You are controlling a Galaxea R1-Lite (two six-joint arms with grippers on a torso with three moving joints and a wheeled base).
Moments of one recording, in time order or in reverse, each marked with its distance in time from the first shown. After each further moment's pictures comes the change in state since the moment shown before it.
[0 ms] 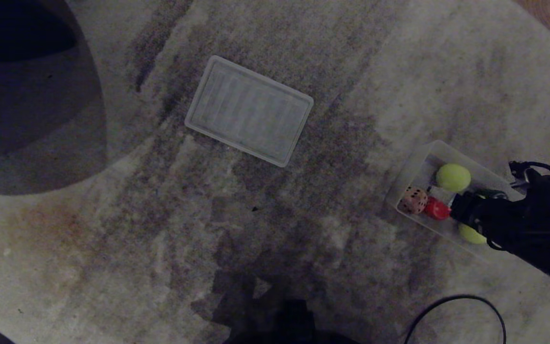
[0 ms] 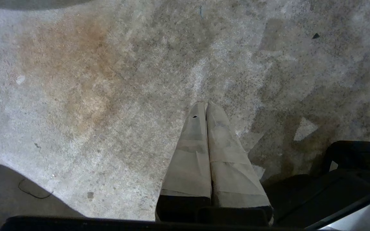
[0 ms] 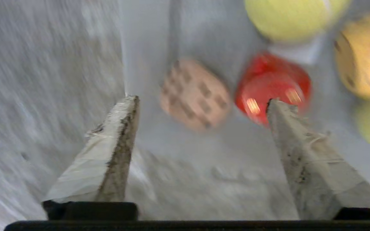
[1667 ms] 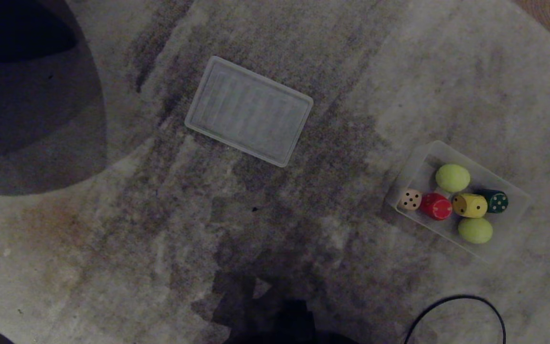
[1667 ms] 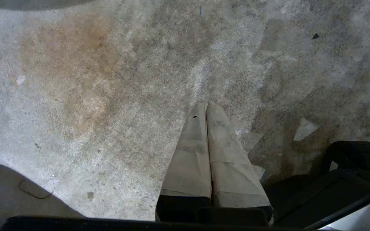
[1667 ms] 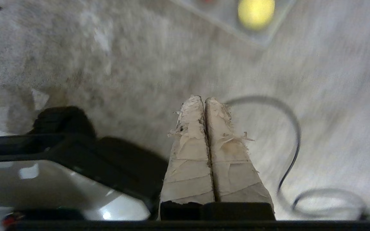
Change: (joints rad) left arm 0.000 0.000 0.000 0.000 0.000 0.000; right arm -0.030 -1.727 0.290 1.364 -0.077 -0.376
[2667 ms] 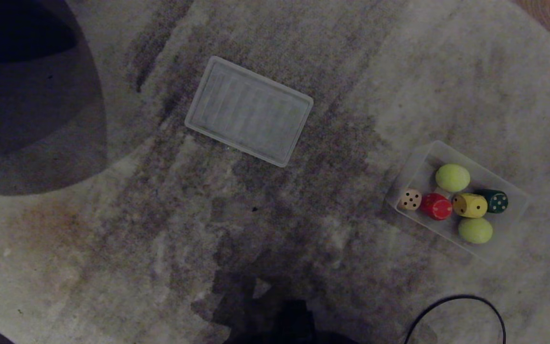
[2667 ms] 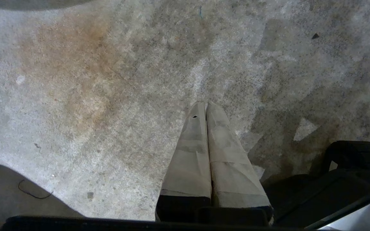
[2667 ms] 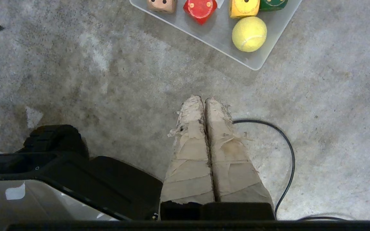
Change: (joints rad) left arm 0.000 0.000 0.000 0.000 -0.001 0.000; right arm 0.000 -0.027 0.081 -0.140 -0.023 -0.022
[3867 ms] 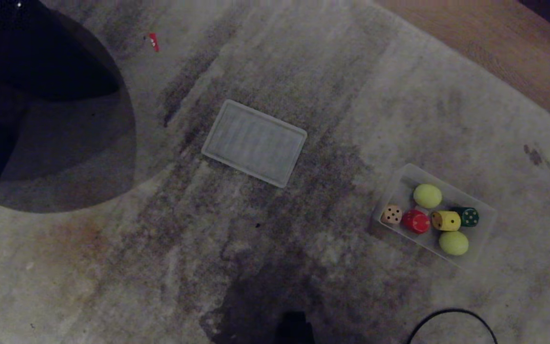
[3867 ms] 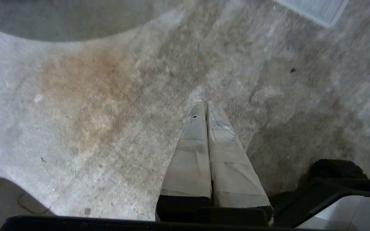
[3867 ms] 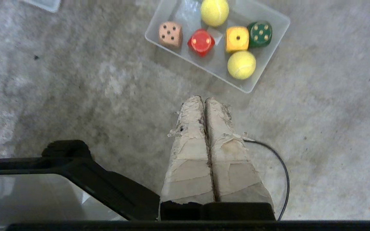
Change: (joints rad) left arm 0.000 0.000 0.000 0.000 0.005 -0.029; right arm 0.000 0.000 0.000 0.001 0.001 -0.011
